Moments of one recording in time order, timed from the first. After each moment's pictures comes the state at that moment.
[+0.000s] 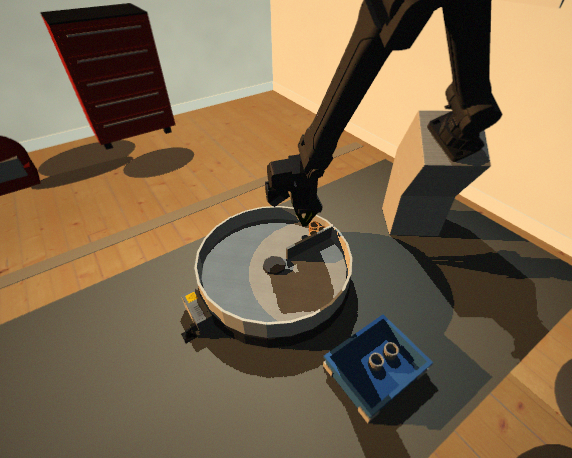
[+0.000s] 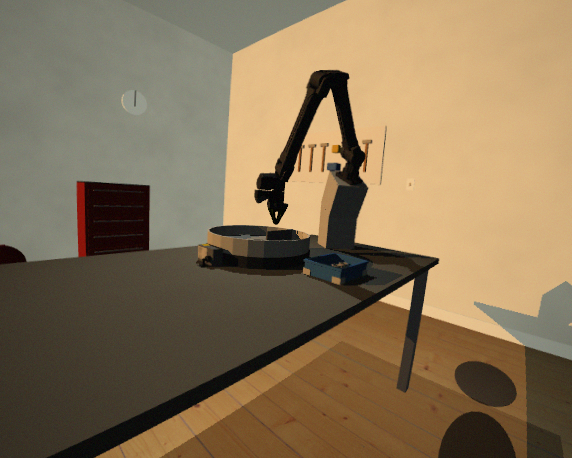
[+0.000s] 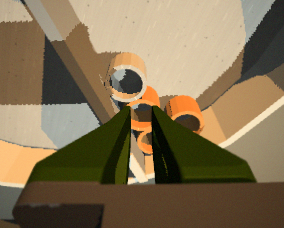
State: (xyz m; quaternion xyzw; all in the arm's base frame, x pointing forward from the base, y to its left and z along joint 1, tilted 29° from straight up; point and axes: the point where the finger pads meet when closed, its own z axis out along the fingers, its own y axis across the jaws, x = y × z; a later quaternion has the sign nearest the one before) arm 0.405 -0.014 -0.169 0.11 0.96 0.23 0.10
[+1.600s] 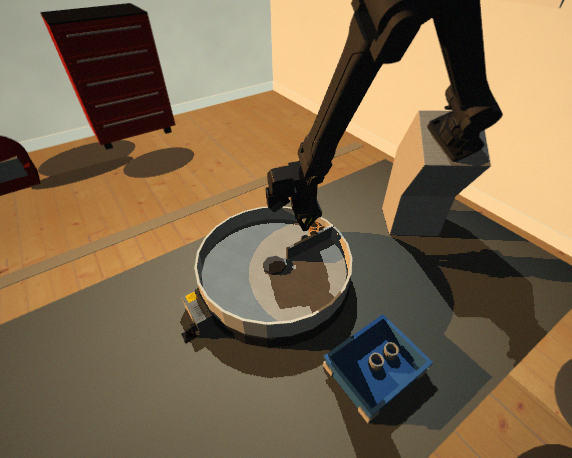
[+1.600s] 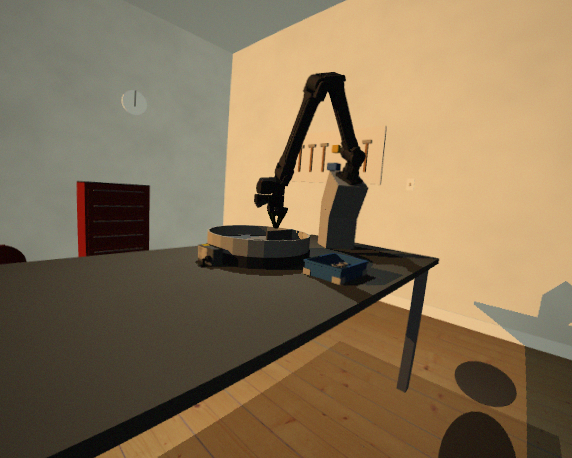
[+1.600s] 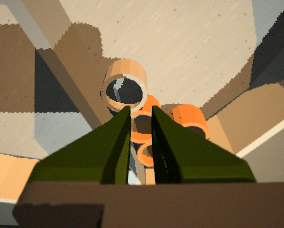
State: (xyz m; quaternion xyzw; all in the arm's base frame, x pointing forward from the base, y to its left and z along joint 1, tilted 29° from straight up) arm 0.408 -0.006 -0.185 0.11 0.96 0.24 0.09
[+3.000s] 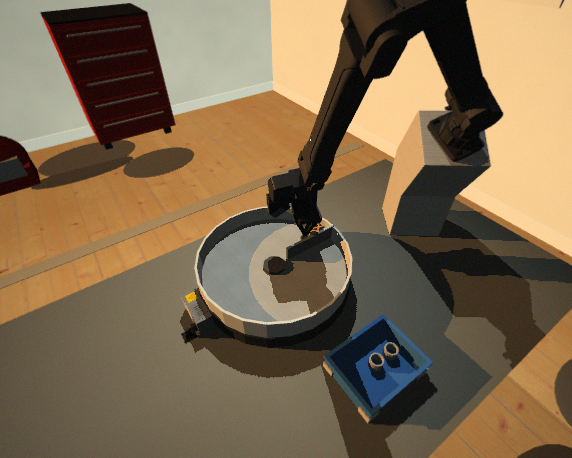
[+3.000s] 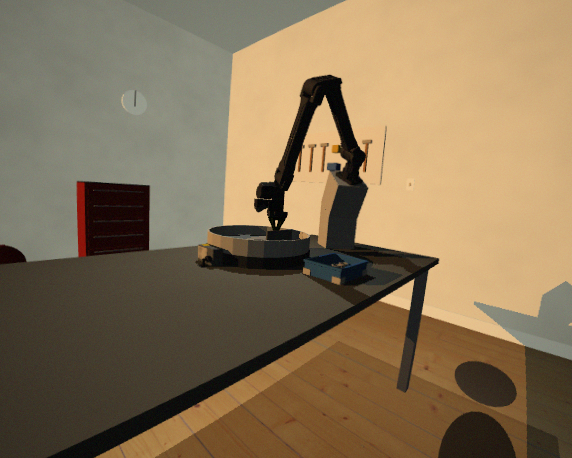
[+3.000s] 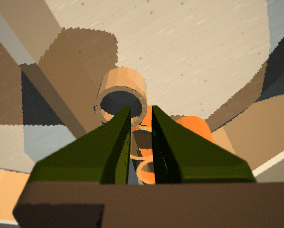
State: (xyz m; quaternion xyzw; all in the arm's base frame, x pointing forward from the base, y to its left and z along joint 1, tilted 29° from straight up) arm 0.410 0.003 -0.203 0.11 0.96 0.24 0.09
